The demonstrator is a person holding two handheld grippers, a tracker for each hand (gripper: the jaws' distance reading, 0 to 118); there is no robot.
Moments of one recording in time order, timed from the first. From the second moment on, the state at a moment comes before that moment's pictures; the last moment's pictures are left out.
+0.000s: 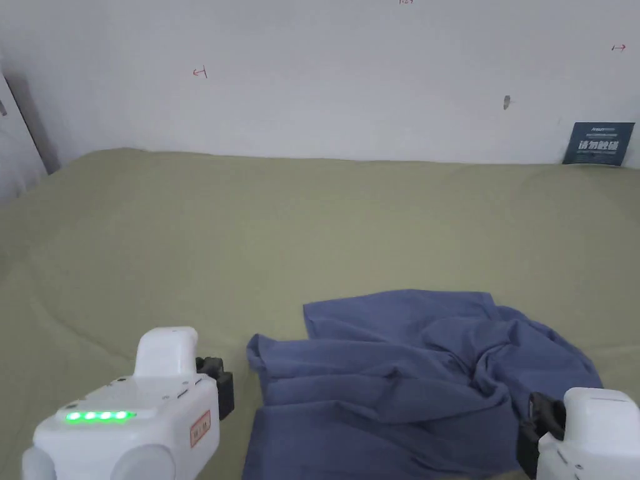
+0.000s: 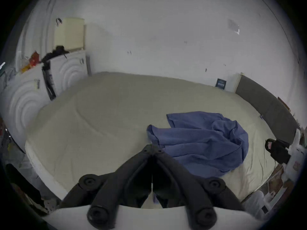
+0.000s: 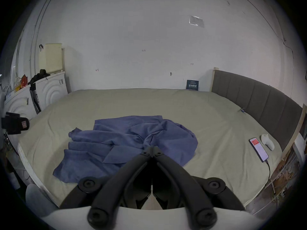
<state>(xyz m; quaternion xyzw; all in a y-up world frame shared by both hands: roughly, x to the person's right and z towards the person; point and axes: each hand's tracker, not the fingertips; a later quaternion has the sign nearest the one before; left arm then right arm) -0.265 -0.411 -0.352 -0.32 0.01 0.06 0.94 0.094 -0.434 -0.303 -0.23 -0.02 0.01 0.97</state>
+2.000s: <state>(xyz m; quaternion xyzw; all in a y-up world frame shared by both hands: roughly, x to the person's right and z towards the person) -0.347 -0.257 -0.447 -0.30 0.08 0.01 0.95 0.219 -0.281 -0.428 -0.25 0.01 -0.01 0.97</state>
